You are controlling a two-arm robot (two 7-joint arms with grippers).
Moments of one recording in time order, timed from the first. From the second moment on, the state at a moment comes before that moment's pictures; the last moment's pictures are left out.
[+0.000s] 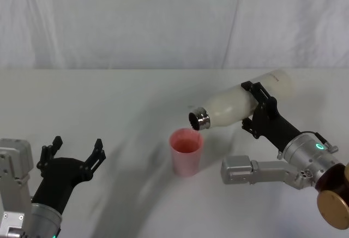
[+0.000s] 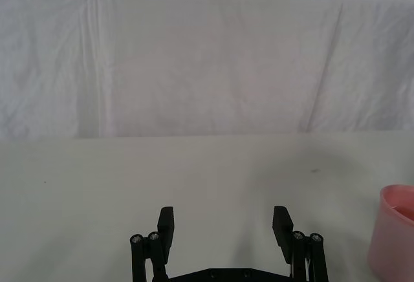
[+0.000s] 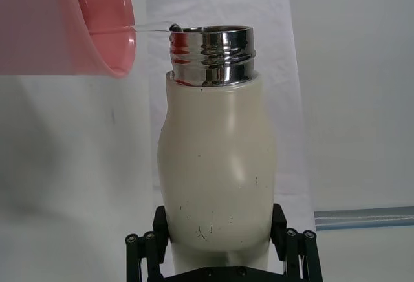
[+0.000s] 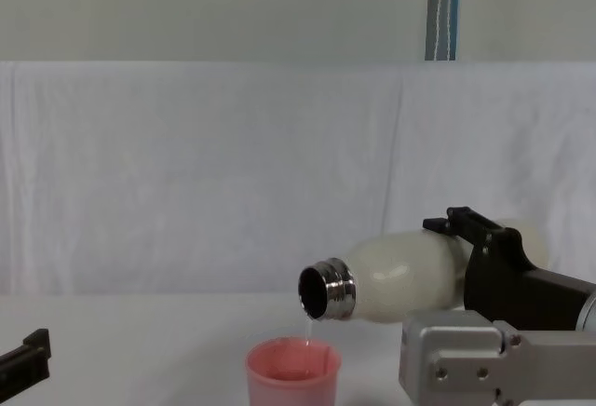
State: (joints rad) left arm 0.27 0.24 0.04 -1.85 -0.25 -0.02 -0.02; right arm 0.37 0.42 -0.62 -1.42 -0.96 -0.07 -0.07
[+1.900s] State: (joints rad) left arm 0.27 0.24 0.04 -1.85 -0.25 -0.02 -0.02; right arm 0.28 0.30 -0.36 -1.52 -0.37 -0.14 0.15
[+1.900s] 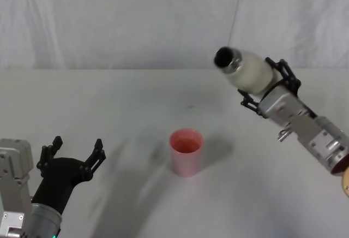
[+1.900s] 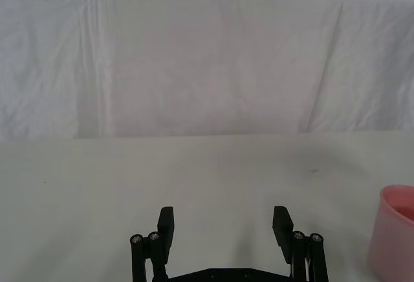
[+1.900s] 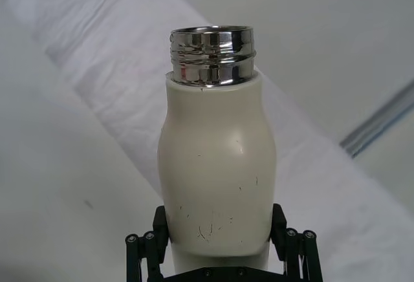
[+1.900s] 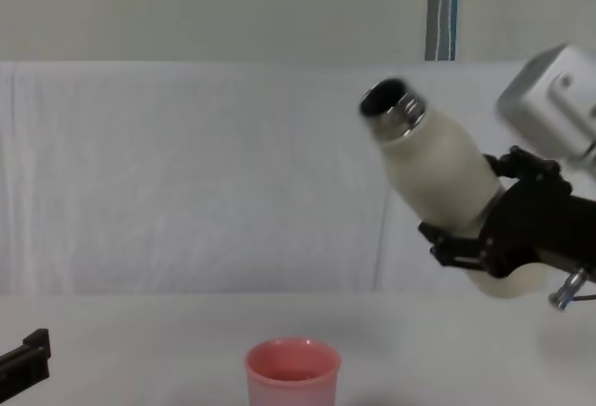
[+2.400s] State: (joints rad) left arm 0.27 0.24 0.04 -1.85 -0.25 -0.02 -0.02; right arm 0.23 0.24 -0.21 -1.56 -0.02 -0.06 0.26
